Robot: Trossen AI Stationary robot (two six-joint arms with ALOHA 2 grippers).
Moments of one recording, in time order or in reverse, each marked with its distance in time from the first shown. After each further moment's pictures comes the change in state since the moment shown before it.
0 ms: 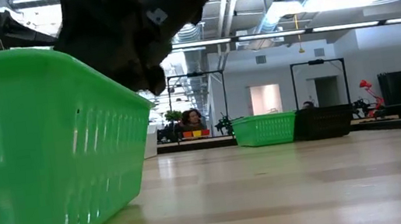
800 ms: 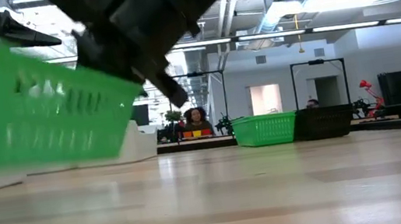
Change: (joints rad) left arm 0.000 0.000 0.000 0.000 0.004 0.004; right arm -0.021 0.016 -0.001 0.039 0.234 0.364
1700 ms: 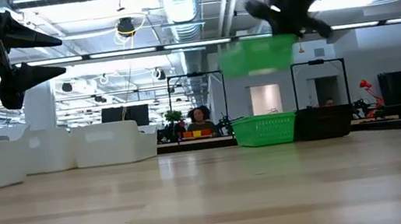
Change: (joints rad) left arm 0.000 0.000 0.000 -0.001 -0.010 0.006; right arm -0.510 -0.968 -0.676 -0.457 0.340 0.218
